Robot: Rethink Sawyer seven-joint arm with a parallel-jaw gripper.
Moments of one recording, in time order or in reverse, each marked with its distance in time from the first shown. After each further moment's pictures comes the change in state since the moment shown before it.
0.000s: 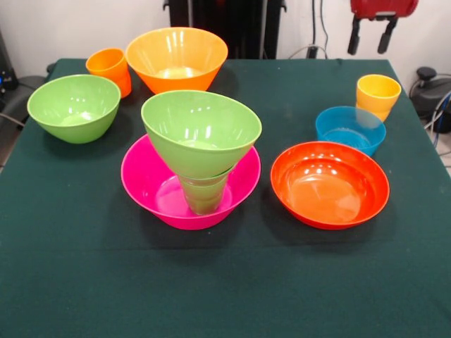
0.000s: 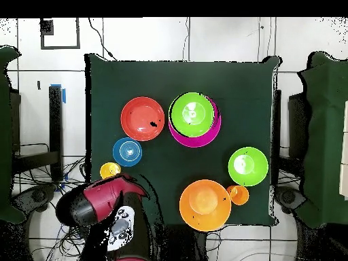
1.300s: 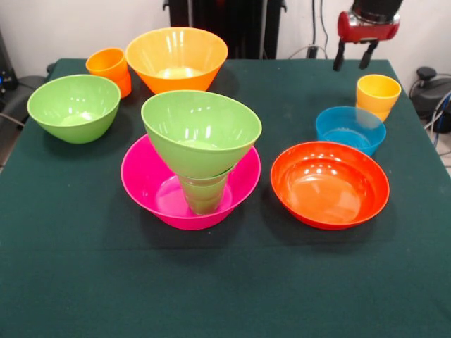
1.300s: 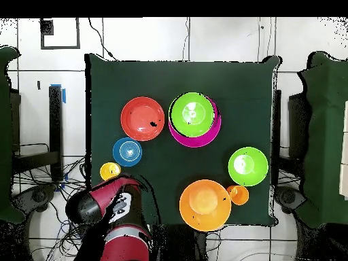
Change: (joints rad) arm 0.026 0.179 -0.003 -0.040 -0.051 0.008 0.000
